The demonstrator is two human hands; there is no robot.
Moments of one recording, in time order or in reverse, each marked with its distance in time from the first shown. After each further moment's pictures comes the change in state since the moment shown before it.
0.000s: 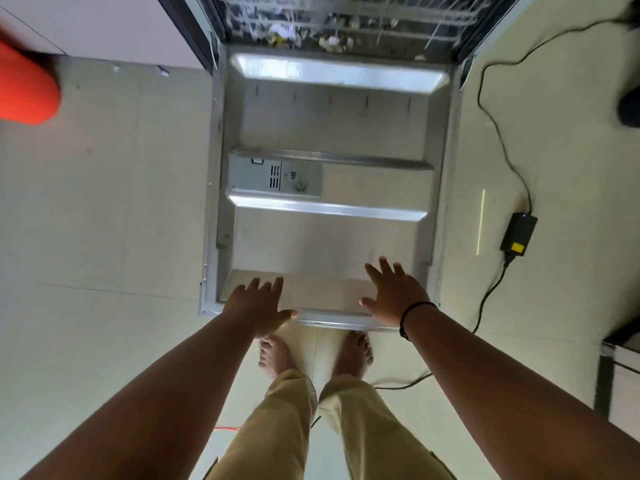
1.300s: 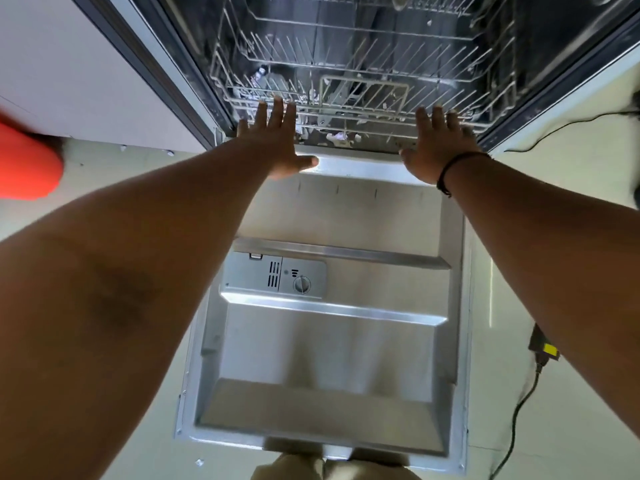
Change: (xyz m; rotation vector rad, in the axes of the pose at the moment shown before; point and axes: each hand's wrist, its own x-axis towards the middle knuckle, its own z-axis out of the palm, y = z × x) left_hand 0.184 -0.068 -0.357 -0.029 0.573 -0.095; right_hand 0.204 0.046 -0.331 -0.064 0.590 0.129
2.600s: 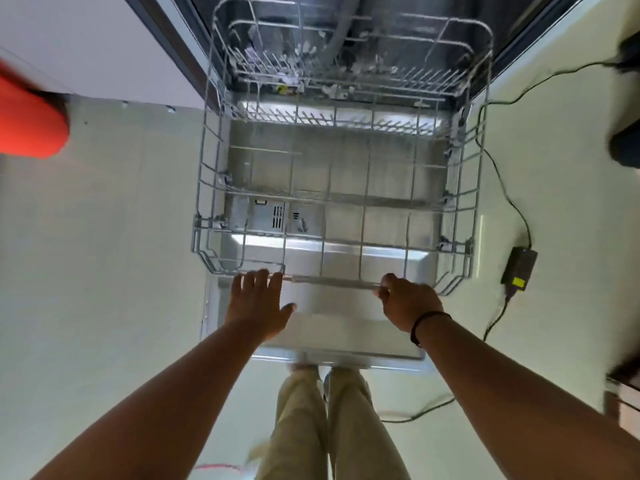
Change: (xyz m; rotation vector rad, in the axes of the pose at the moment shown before) left_hand -0.295 0.025 0.169 -0.004 -0.215 0.003; right_hand -0.294 -0.013 0.131 0.128 -0.439 -0.073
